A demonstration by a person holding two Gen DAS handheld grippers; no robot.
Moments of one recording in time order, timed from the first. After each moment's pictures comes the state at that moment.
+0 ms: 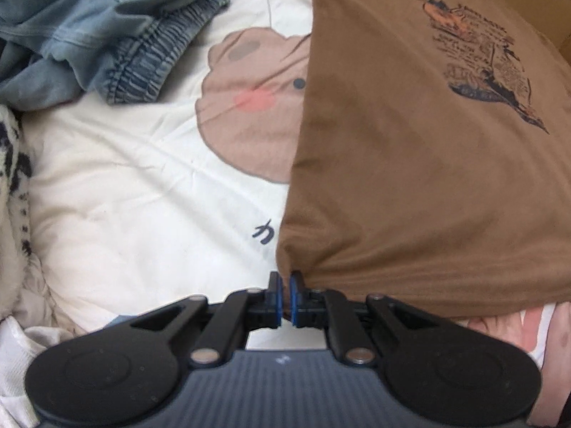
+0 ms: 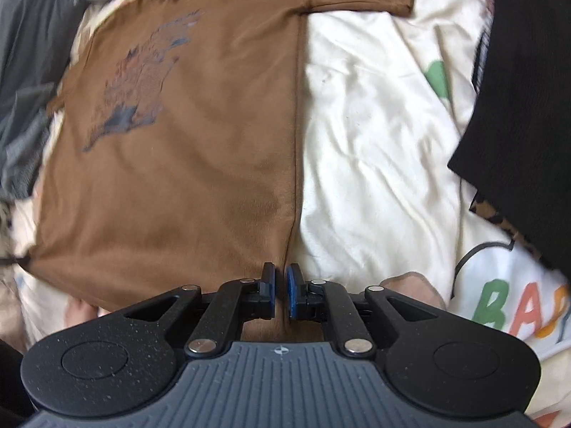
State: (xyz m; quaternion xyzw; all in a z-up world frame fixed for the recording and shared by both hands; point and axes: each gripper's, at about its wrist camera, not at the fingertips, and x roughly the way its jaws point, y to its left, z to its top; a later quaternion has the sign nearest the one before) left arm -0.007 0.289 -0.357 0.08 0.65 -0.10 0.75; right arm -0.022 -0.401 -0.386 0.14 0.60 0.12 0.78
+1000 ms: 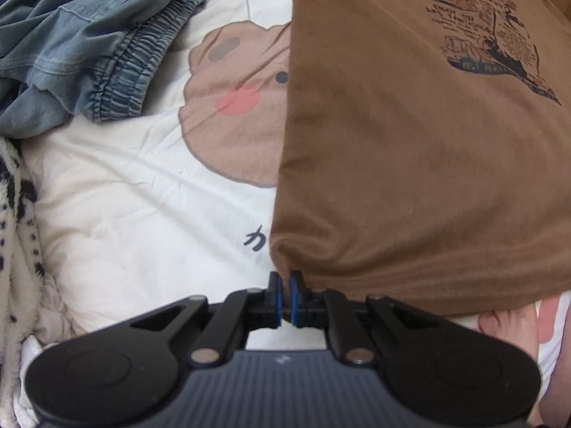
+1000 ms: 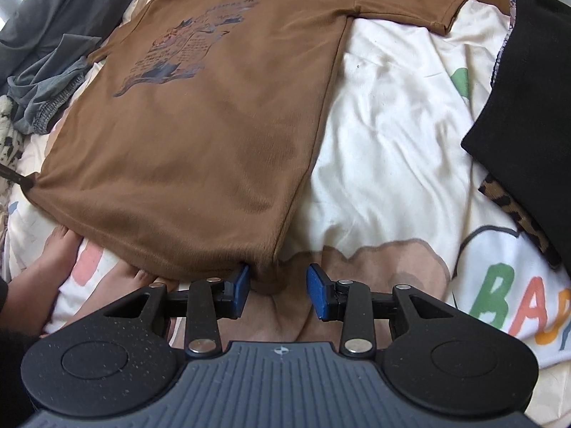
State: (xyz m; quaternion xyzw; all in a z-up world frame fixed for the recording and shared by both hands) left arm -0.023 0.263 -0.357 0.15 0.66 -0.10 0.73; right arm -0.075 -0.397 -0.403 0.04 0.55 0.19 0.81
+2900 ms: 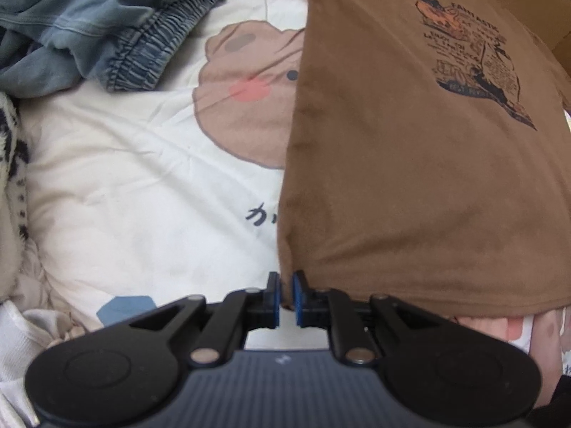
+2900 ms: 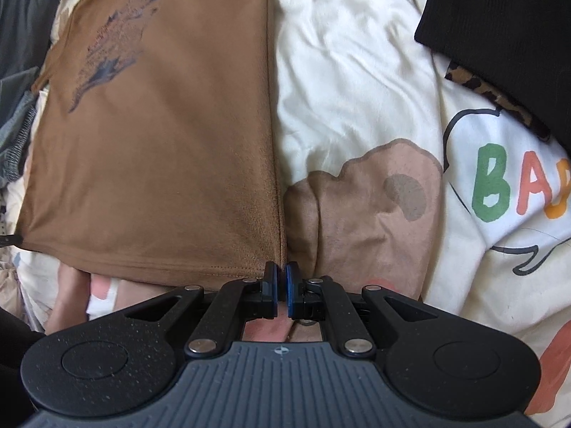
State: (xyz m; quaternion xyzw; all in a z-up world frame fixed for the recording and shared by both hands) left arm -0.026 0.310 -0.364 0.04 0.65 -0.11 0.75; right arm -0.078 -0.404 -0.411 0.14 0.66 0.09 0.73
